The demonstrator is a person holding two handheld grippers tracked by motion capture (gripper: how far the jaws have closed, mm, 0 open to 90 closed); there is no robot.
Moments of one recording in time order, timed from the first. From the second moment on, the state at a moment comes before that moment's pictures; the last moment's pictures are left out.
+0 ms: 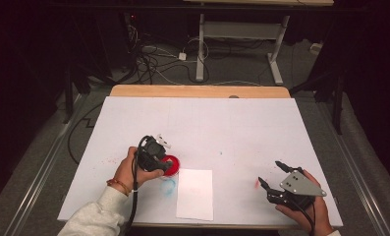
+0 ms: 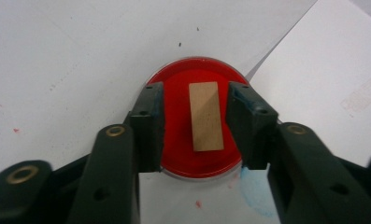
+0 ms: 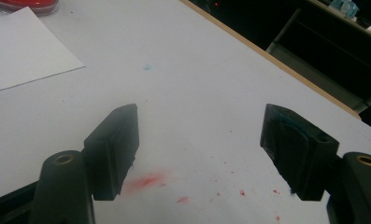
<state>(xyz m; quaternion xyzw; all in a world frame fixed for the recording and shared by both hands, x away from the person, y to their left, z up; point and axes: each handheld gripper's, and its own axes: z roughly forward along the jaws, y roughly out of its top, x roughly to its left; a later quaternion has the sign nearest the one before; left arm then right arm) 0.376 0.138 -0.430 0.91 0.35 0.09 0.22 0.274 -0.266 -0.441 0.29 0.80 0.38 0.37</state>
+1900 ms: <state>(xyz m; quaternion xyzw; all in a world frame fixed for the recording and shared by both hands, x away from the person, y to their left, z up) 0.366 0.144 -0.407 0.91 0.32 0.11 0.23 0.273 -0.266 -0.441 0.28 0.80 0.38 0.37</state>
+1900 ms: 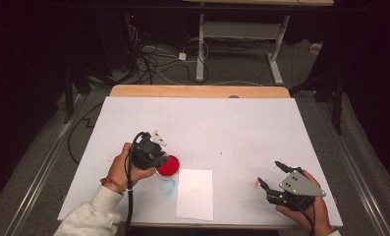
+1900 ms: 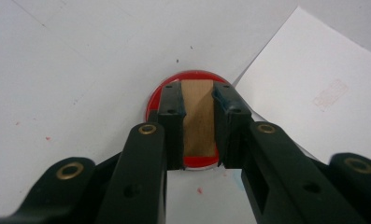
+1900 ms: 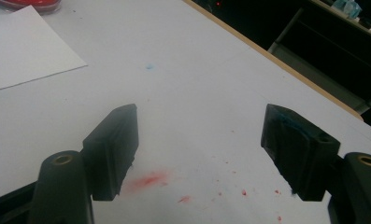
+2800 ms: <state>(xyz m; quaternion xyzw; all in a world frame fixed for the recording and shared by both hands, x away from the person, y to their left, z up) 0.380 0.131 -0.438 0.93 0.31 0.07 0.20 0.273 -0.264 -0.442 0.28 0.80 0.38 0.36</state>
